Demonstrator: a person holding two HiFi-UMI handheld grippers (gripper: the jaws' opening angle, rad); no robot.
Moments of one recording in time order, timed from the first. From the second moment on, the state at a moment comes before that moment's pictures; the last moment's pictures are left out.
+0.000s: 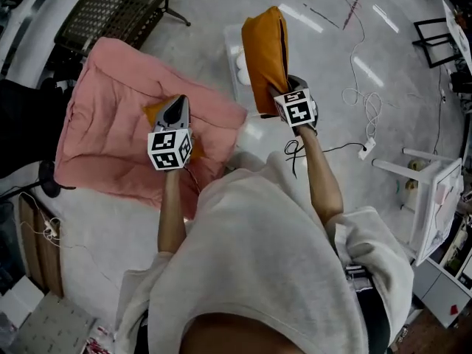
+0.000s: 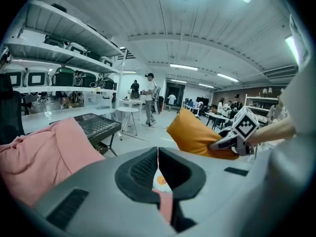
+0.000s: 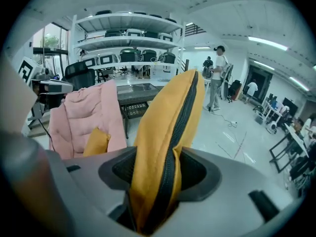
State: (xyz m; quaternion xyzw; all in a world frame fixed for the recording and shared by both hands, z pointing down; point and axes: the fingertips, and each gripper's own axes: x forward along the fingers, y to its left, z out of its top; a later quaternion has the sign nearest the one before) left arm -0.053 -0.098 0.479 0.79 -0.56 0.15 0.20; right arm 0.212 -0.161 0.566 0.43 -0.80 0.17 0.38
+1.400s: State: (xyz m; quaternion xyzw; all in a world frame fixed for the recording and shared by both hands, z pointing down) left arm -0.158 -0.022 0.511 0.66 -0.69 0.15 0.26; right arm 0.038 -0.168 0.637 0.25 -0.87 0.14 0.40
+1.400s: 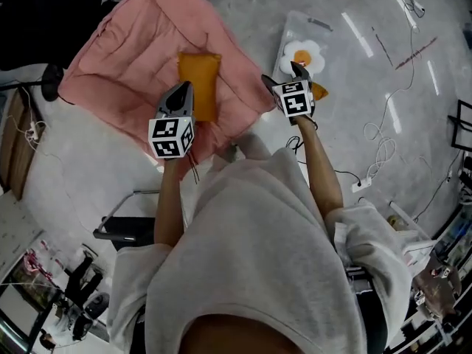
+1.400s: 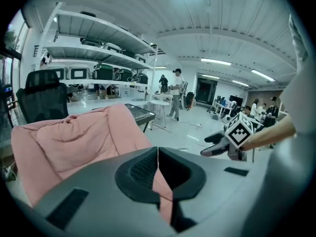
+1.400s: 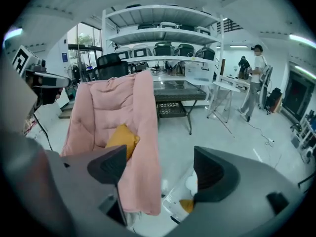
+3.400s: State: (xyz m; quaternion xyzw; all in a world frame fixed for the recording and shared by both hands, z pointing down) left arm -0.300 0.113 0.648 0.45 -0.79 0.07 0.42; right arm -0.292 -0.087 0.904 -0.18 -0.76 0.01 0.63
